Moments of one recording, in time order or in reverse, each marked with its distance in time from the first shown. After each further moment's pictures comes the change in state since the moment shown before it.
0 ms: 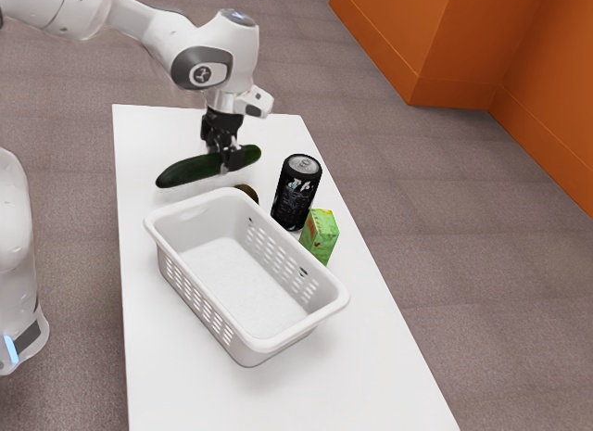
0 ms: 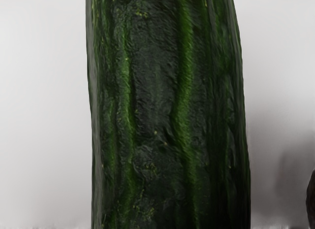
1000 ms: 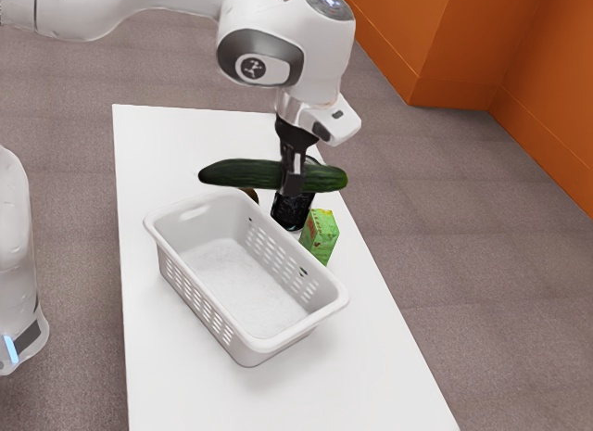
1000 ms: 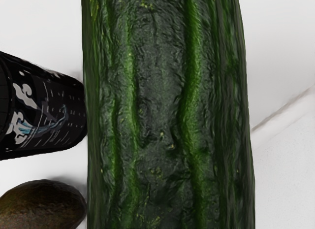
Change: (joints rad) arm -0.013 0.028 -0.550 0.406 -0.052 -0.357 0.034
